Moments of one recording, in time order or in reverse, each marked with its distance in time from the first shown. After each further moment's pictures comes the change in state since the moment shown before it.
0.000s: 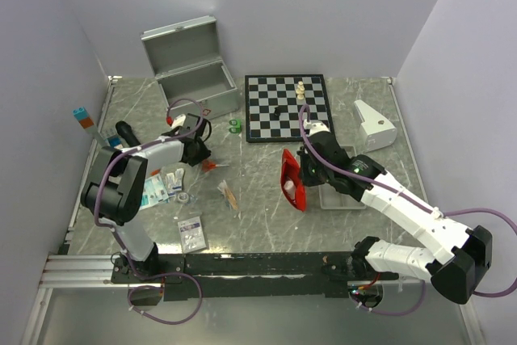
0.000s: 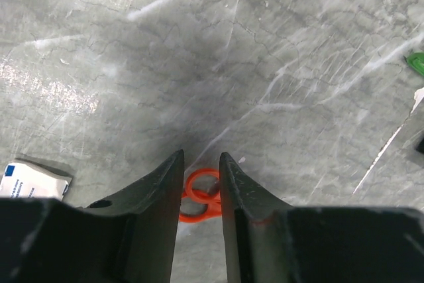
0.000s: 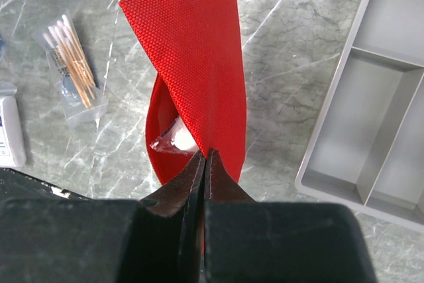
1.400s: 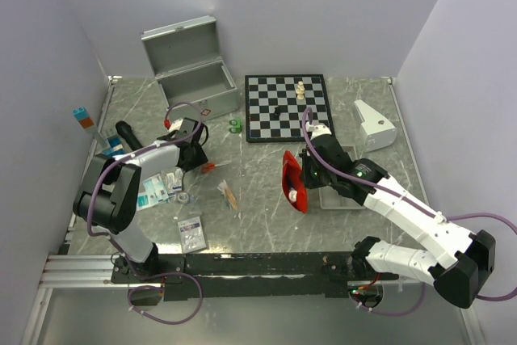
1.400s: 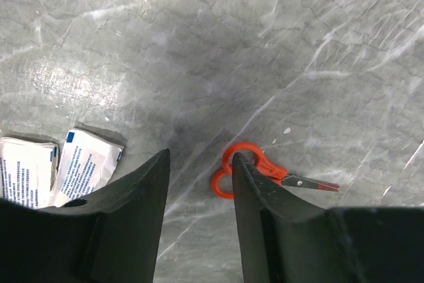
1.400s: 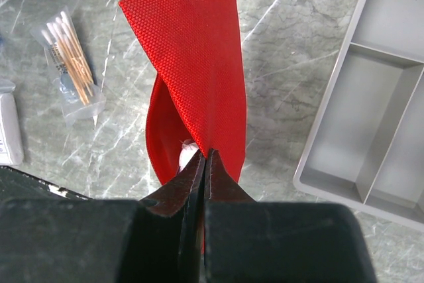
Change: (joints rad) left arm -0.002 -0.080 -0.055 -0.068 -0.027 0.073; right arm 0.000 -0.036 -0.035 0.010 0.000 -0.002
